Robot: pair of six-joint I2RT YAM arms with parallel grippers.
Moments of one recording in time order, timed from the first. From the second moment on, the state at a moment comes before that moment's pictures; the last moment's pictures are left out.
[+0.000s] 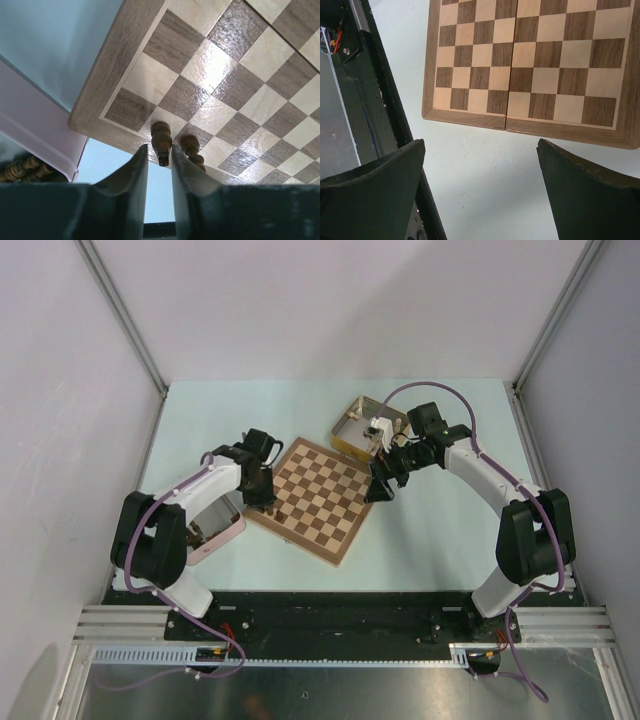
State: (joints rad) left arm -0.38 1.60 1.08 -0.75 -0.03 -0.47; right arm 0.36 1.63 1.28 -0.72 -0.83 -0.42
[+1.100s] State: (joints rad) left arm -0.35 1.08 1.17 -0.80 -0.21 -0.50; right arm 0.25 2.15 2.04 -0.82 -0.53 -0.25
